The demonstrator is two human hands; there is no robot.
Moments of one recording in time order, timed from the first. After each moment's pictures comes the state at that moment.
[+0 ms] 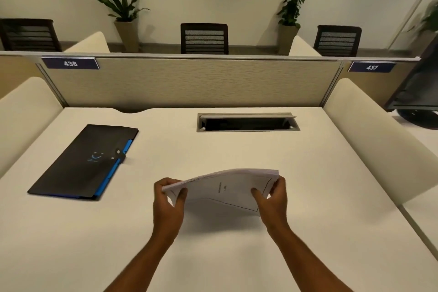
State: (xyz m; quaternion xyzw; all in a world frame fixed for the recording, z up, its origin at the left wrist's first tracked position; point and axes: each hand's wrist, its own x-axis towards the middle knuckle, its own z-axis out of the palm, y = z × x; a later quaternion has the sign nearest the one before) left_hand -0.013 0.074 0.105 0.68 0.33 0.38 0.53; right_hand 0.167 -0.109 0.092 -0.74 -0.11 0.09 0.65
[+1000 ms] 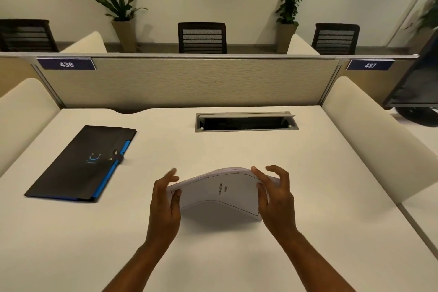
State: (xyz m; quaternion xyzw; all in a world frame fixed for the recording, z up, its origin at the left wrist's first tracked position) left_hand -0.018 0.085 0.099 0.80 0.23 0.40 0.38; right_hand 0.174 -0.125 0.107 -0.80 -0.38 -0.20 0.42
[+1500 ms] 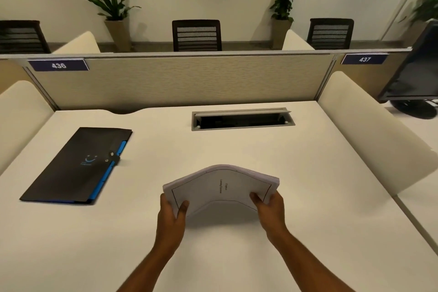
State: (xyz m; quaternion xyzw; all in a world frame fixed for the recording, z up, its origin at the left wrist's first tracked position) left_hand -0.014 0.064 0.067 0.70 0.37 0.27 0.55; right_hand 0.166 -0.120 0.067 -0.74 -0.06 0.16 0.65
